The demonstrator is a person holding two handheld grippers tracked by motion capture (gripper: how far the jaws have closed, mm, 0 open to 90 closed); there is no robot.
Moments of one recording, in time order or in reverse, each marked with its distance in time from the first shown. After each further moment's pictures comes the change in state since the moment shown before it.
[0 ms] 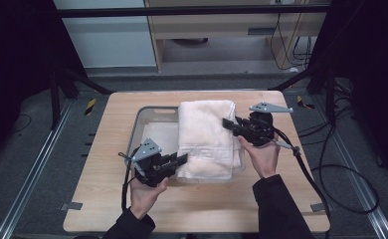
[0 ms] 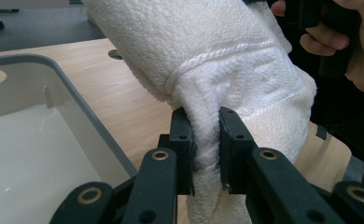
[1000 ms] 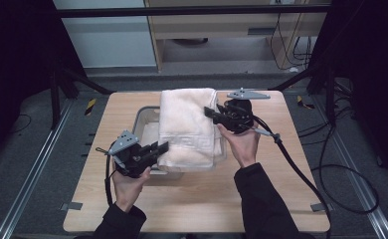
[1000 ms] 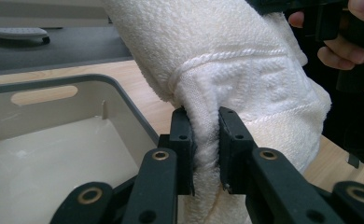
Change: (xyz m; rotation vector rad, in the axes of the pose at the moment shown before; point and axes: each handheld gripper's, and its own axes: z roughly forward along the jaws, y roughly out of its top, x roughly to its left) left arm 0.032 0.011 -0.029 -0.071 0.104 -0.039; right arm 0.032 0.032 0.037 -0.020 -0.004 -0.041
